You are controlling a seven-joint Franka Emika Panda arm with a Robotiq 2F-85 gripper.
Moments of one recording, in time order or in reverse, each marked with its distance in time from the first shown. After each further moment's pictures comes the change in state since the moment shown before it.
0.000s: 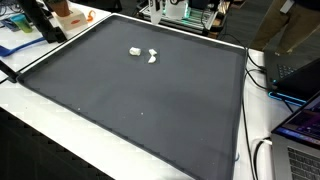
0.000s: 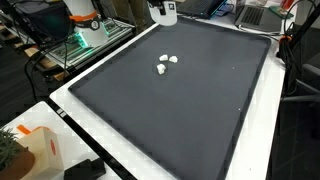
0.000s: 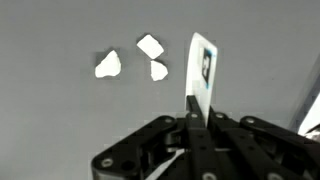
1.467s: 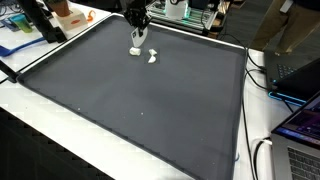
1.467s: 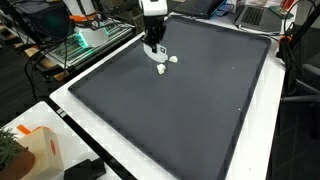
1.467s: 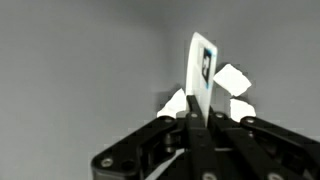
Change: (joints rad) arm -0.088 0.350 -0.022 0.091 -0.234 0.070 0.162
